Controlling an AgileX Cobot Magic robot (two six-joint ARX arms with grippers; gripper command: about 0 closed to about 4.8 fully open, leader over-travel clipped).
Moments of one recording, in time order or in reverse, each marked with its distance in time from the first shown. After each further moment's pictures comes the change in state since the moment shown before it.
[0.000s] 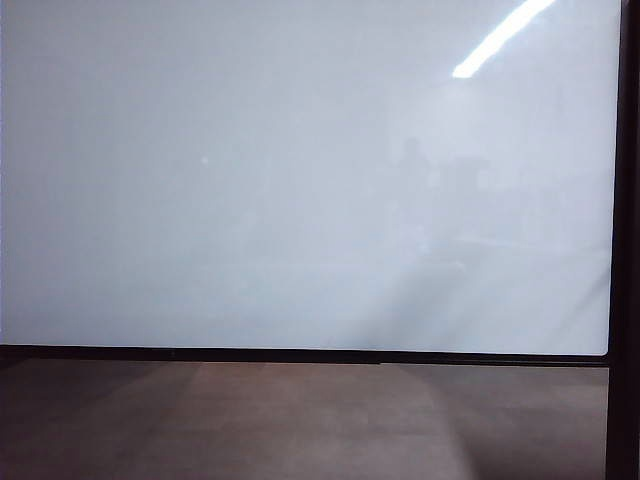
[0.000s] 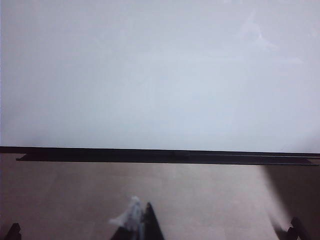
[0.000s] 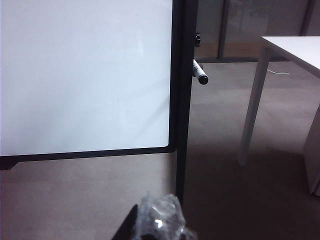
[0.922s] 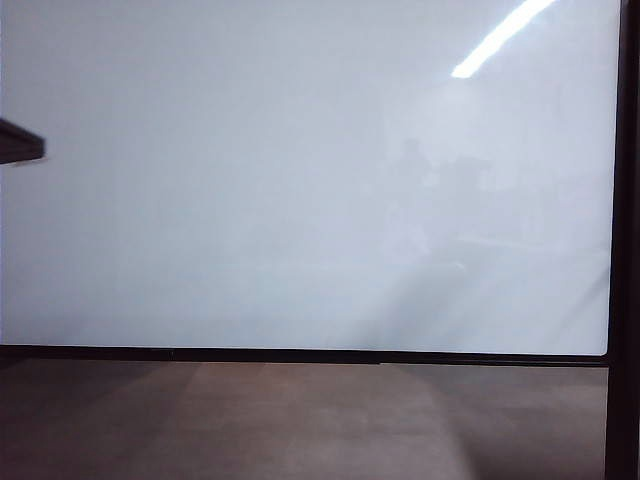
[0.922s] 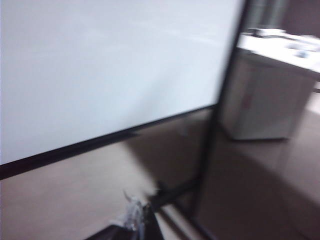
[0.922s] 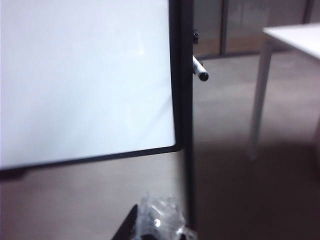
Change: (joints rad) left arm -0.702 0.000 0.000 0.000 -0.087 0.000; right arm 0.000 0.000 0.000 0.000 0.000 0.111
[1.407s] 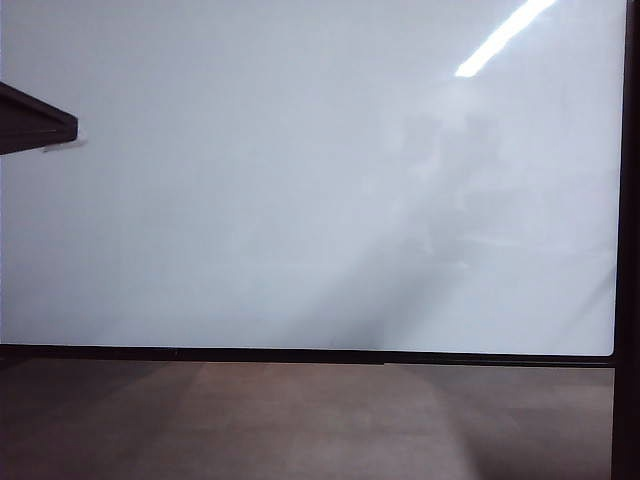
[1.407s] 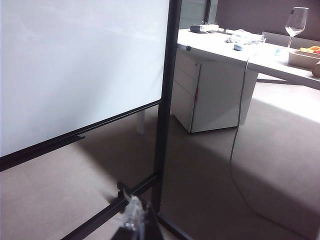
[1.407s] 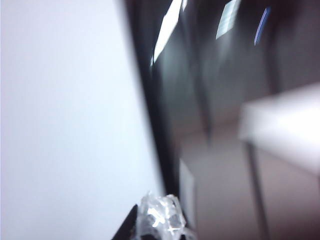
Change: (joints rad) left arm -0.189 0.000 0.000 0.000 0.000 0.000; right arm -0.004 0.034 0.204 0.276 0.173 0.082
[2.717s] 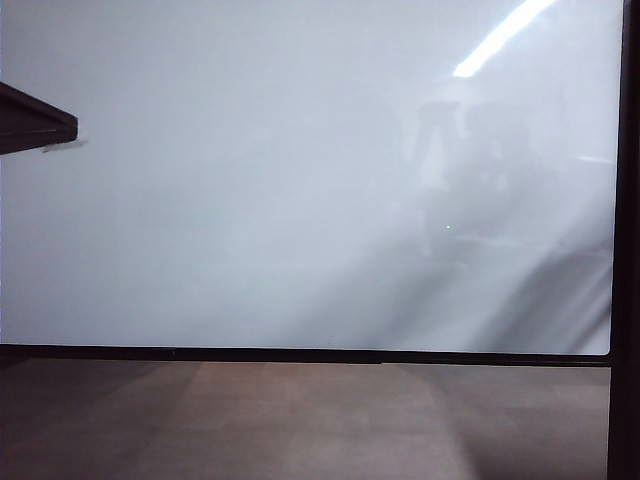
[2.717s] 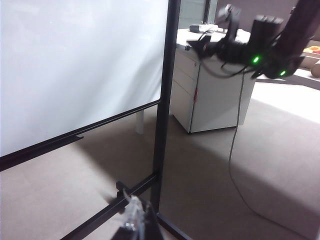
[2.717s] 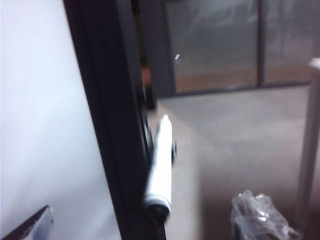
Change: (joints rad) left arm 0.000 0.000 0.000 0.000 0.000 0.000; right arm -0.320 2.041 0.615 1.131 -0.637 -0.037
